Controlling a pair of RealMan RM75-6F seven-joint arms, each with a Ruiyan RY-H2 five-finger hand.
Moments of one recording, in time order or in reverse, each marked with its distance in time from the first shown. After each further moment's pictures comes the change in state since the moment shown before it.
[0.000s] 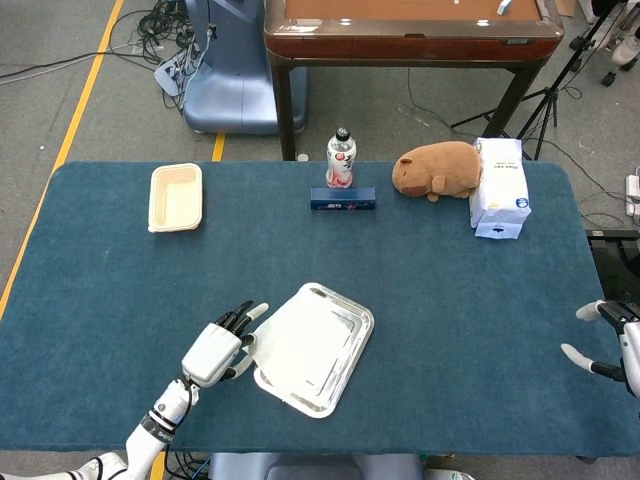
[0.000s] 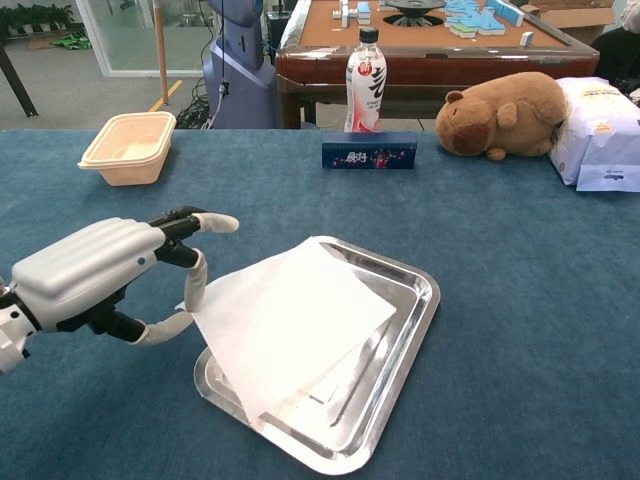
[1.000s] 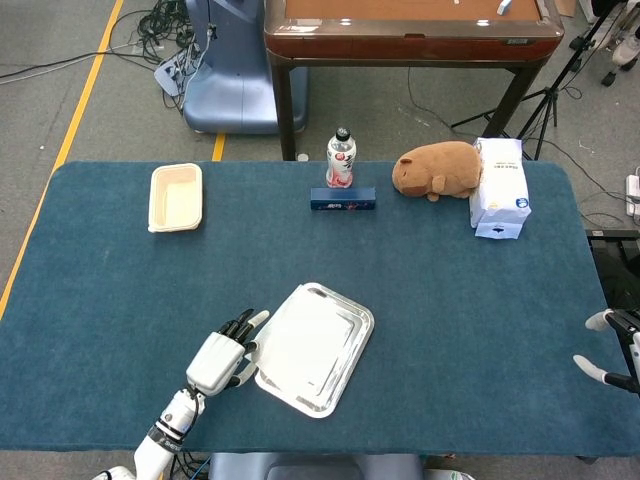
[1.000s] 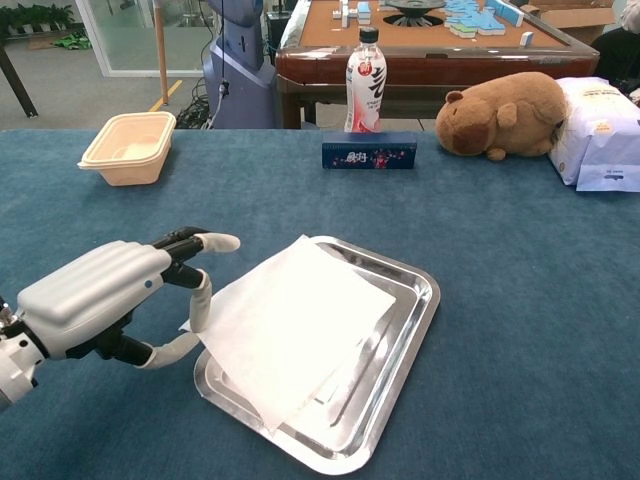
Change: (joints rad) left arm 0.040 -0.051 0.010 -0.013 -0.028 -0.003 0.058; right arm -0.020 0.069 -0.038 0.024 -0.060 0.014 0.030
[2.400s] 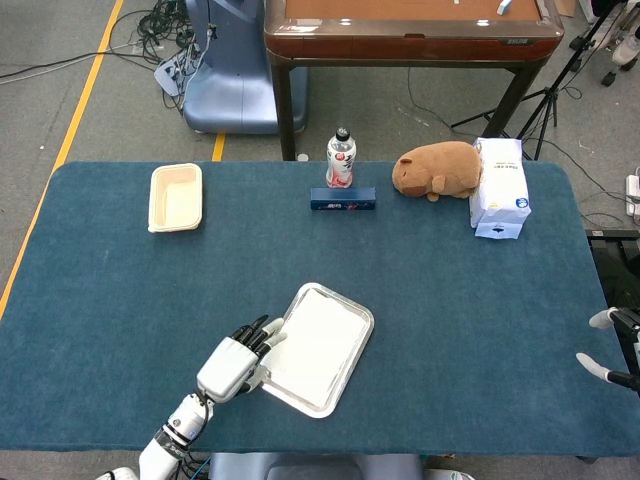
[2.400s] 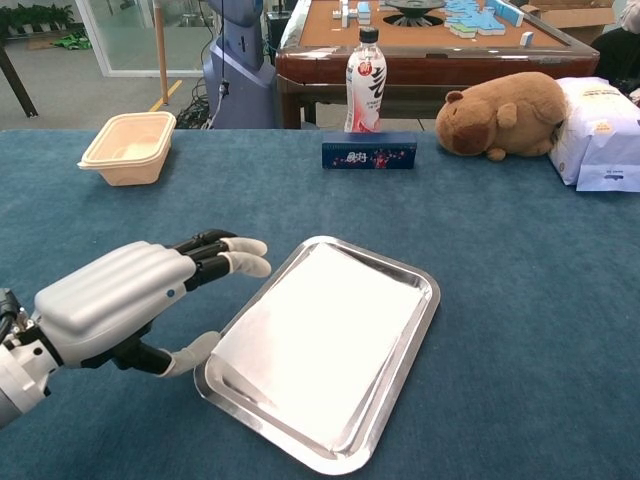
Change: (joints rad) left arm -0.016 0.018 0.007 -0.077 0.033 -0.025 0.088; right arm -0.001 -0.002 0.008 0.005 0.017 -0.003 0.009
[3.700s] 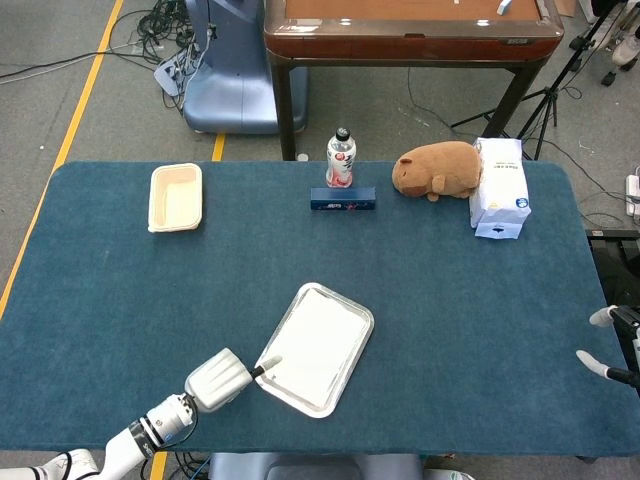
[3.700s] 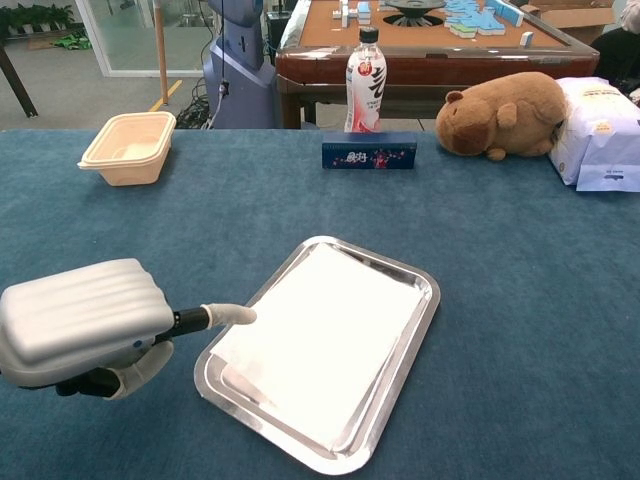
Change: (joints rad) left arm -0.114 0.245 0.087 -0.111 0.107 -0.189 0.140; right arm 0.008 -0.009 0.007 0.008 0.024 -0.024 -0.005
